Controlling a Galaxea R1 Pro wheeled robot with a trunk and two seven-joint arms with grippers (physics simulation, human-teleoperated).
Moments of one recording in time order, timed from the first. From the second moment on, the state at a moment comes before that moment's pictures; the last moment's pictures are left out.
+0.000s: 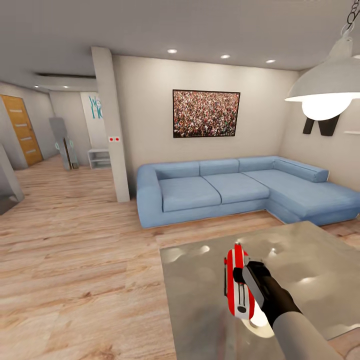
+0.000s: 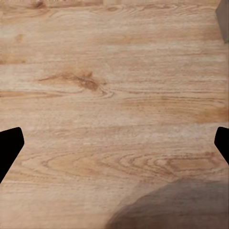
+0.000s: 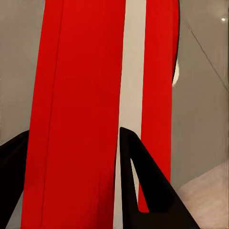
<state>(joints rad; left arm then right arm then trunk) 0.04 -0.07 0.12 -0.59 -0.01 -0.26 0.14 -0.62 -0.02 0.06 -0.80 -0.26 0.73 -0.33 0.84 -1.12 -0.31</state>
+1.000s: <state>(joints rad) 0.04 -0.07 0.12 -0.59 -0.01 -0.26 0.13 -0.62 -0.02 0.13 -0.83 0.13 0.42 -0.34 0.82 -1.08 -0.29</state>
